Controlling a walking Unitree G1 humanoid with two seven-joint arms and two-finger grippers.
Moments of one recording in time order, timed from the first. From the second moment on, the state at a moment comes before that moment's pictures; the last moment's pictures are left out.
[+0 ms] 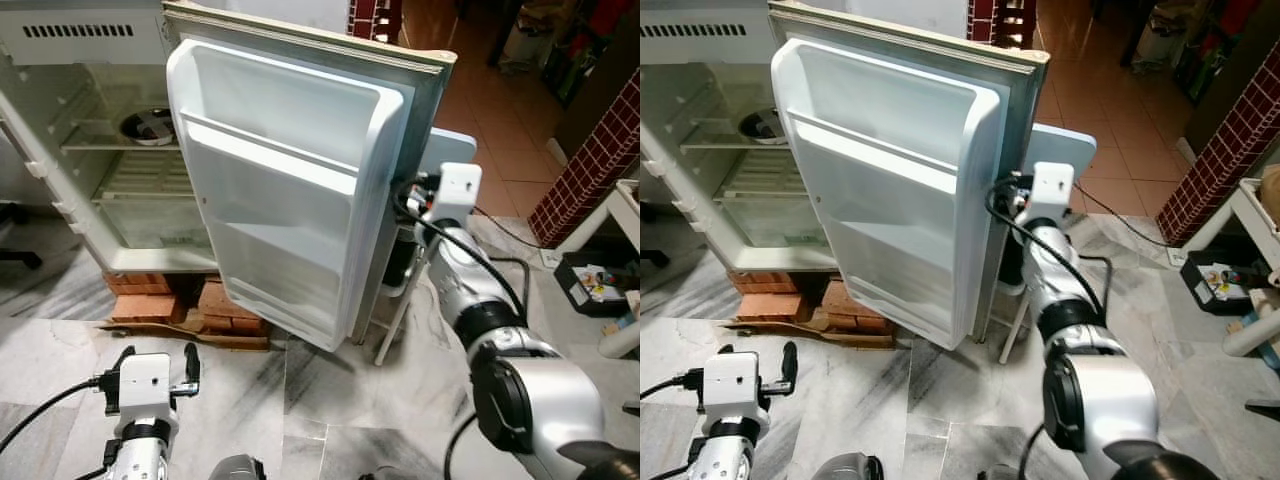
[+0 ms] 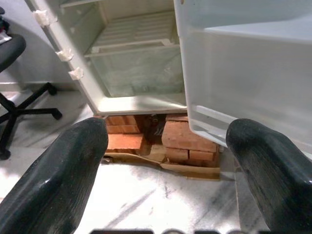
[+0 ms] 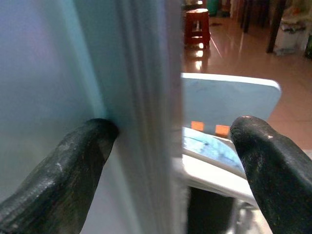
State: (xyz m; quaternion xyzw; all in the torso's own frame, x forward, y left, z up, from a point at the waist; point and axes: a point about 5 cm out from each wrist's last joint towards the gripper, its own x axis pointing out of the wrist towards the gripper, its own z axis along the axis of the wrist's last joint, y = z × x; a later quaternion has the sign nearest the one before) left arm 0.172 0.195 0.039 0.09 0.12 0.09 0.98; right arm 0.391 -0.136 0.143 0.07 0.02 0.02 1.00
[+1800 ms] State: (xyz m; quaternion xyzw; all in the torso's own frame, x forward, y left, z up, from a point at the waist) left arm 0.174 0.197 0.039 0.14 0.14 0.02 0.98; right arm 0.353 -0.016 0.159 -0.01 0.03 0.41 0.91
